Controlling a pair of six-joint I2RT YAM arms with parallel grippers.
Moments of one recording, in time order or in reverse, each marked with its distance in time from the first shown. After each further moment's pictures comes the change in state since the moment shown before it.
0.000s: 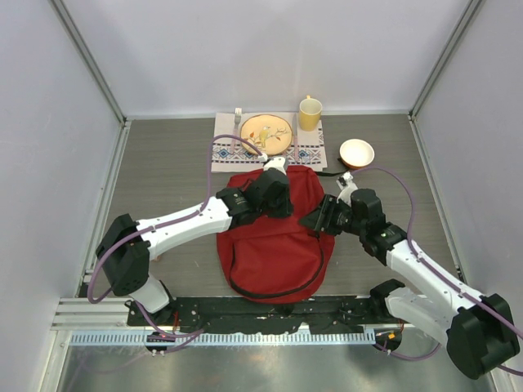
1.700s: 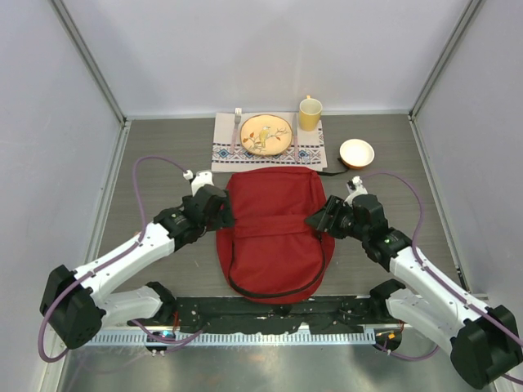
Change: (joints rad) left arm 0.248 -0.472 -0.424 -0.214 -0.225 0.038; right arm 0.007 -0.064 -0.028 -0.060 0.172 0.049
